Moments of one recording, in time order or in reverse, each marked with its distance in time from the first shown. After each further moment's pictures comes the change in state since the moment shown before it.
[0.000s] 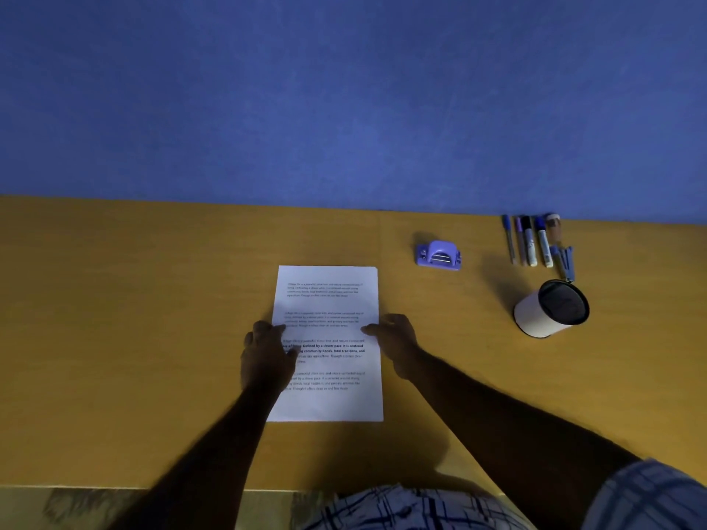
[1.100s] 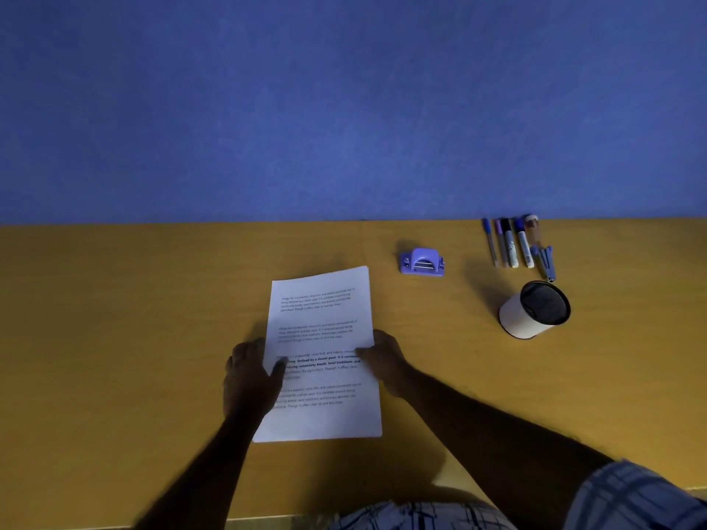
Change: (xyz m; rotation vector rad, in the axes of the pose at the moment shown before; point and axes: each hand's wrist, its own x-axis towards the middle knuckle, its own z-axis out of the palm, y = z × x) left_hand 0.002 -0.012 0.004 -0.034 0.015 0.019; right_hand 0.000 0.014 -0.004 -0.039 -0.097 -0.021
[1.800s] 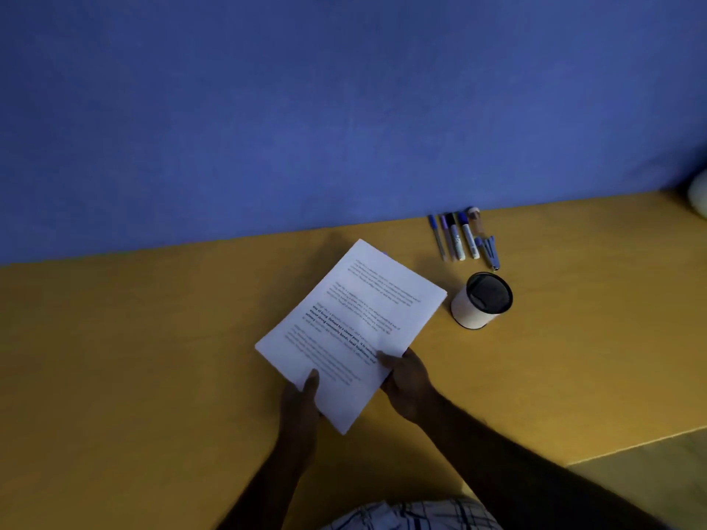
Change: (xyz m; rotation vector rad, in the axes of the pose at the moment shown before) left_hand -0.060 0.113 0.063 -1.211 -0.291 -0.212; right_hand -0.024 0.037 -0.087 0.765 0.017 -0.106
